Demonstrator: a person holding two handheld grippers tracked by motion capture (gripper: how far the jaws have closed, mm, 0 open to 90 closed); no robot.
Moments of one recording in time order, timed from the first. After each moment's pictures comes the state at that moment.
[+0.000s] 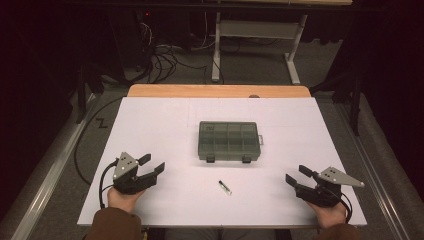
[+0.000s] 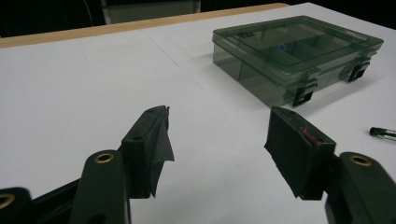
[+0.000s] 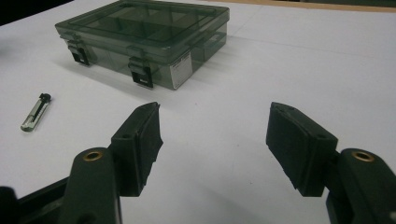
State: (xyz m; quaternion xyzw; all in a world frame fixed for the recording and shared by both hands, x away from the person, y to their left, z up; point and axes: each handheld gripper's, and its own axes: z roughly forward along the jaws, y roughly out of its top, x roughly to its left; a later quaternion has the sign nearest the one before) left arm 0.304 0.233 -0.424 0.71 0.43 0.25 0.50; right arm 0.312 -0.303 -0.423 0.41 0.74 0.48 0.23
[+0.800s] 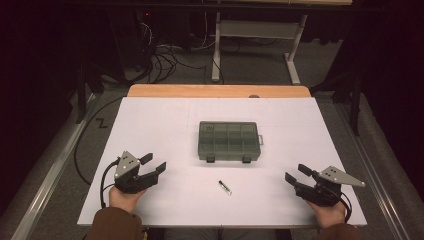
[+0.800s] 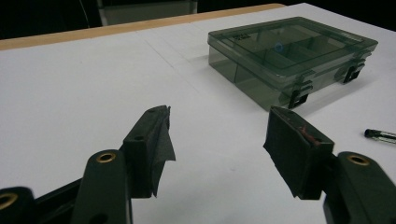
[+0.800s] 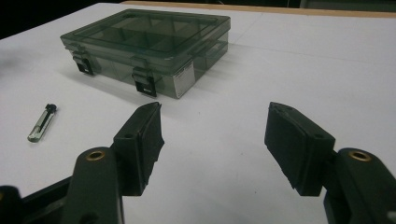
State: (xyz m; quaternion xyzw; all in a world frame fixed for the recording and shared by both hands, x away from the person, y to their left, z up) left arm 0.306 0.229 -0.422 0.71 0.43 0.25 0.50; right arm 0.312 -0.301 -0.421 0.41 0.73 0.49 0.23
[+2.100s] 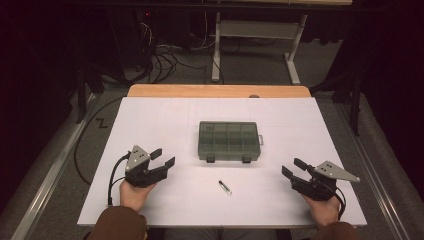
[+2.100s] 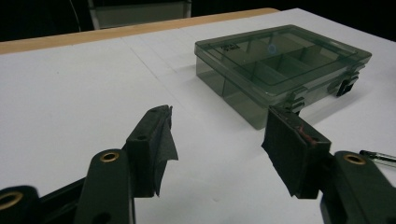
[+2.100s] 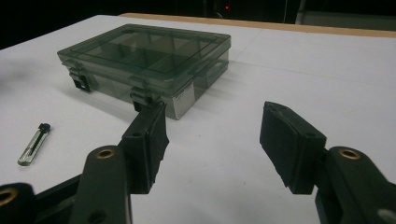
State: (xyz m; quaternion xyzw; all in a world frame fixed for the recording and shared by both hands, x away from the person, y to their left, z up) left arm 0.323 0.207 -0.418 0.71 0.42 0.25 0.50; right arm 0.324 -0.289 -0.417 0.40 0.73 0.50 0.24
